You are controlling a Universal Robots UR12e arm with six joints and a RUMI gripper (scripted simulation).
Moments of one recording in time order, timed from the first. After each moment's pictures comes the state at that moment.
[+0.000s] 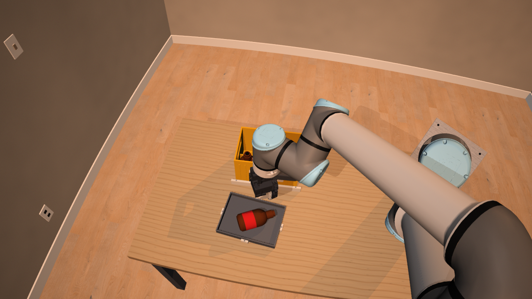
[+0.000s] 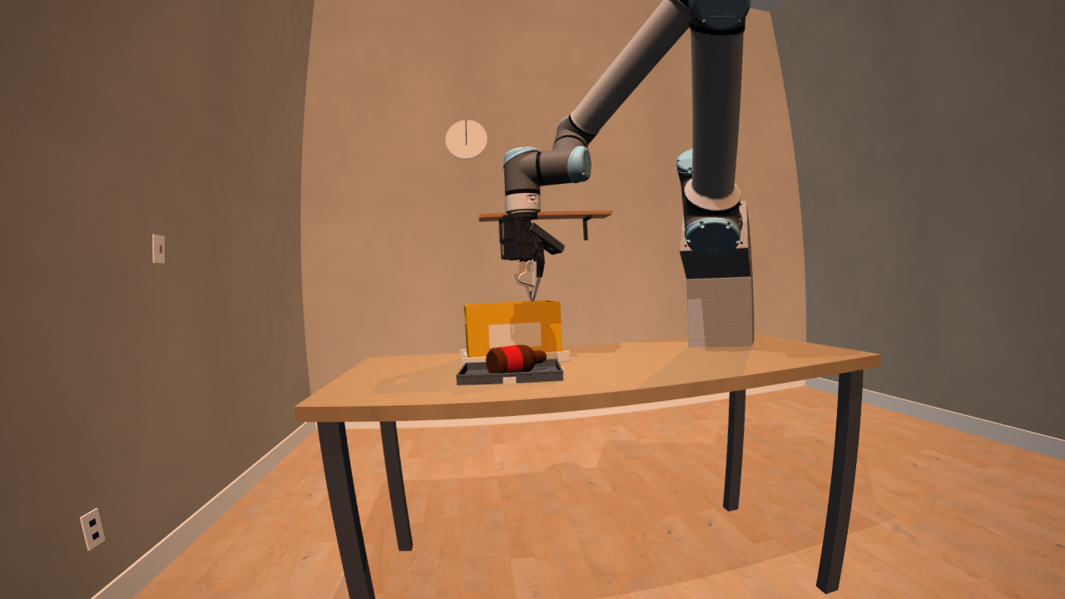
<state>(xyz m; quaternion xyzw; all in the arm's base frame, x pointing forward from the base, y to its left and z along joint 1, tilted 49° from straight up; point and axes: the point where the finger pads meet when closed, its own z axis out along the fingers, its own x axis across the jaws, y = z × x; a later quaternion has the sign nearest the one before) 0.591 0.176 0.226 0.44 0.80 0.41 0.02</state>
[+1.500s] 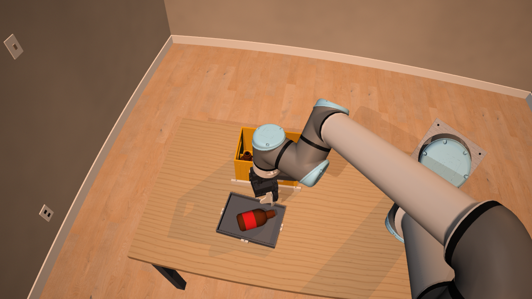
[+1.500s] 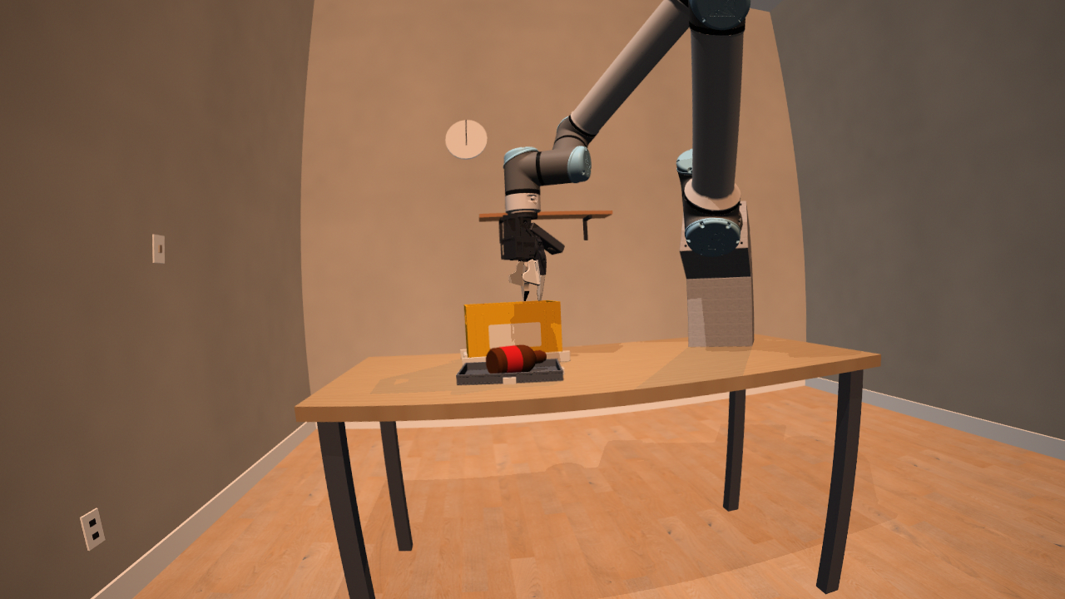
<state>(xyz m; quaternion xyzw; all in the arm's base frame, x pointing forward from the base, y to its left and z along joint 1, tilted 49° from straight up) 0.591 0.176 0.226 0.44 0.80 0.41 0.02</state>
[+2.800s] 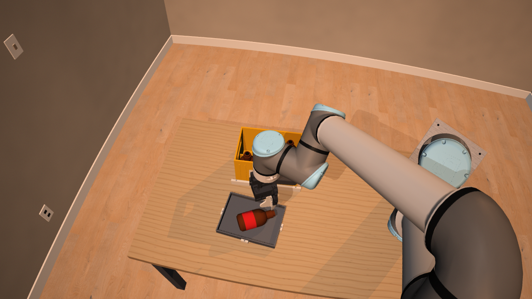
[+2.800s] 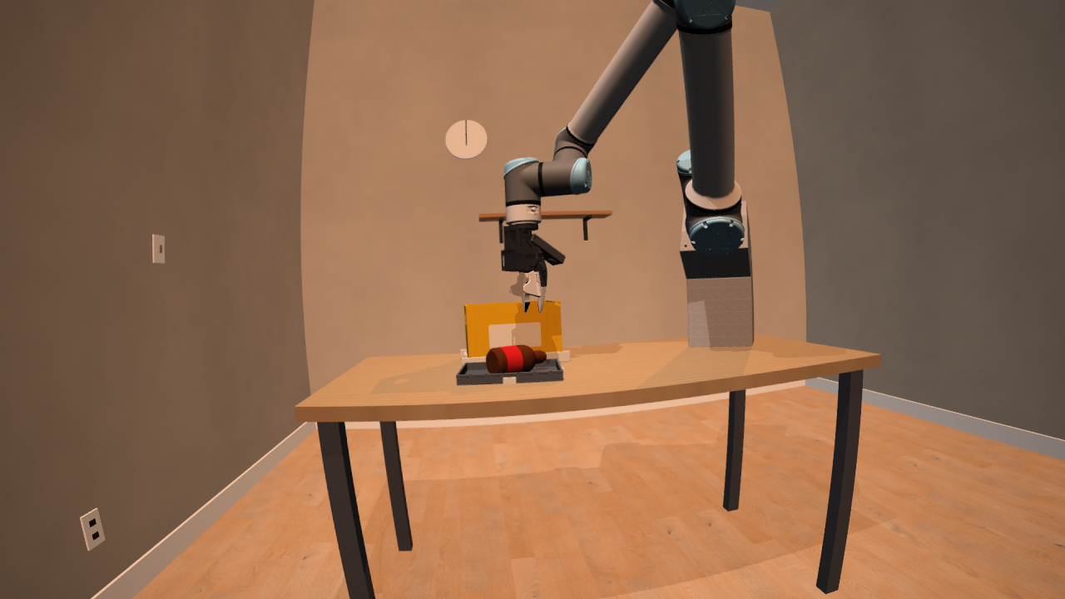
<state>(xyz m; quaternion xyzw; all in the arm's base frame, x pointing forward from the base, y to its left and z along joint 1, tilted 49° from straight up) 0.602 0.194 0.207 0.44 0.80 0.41 0.02</state>
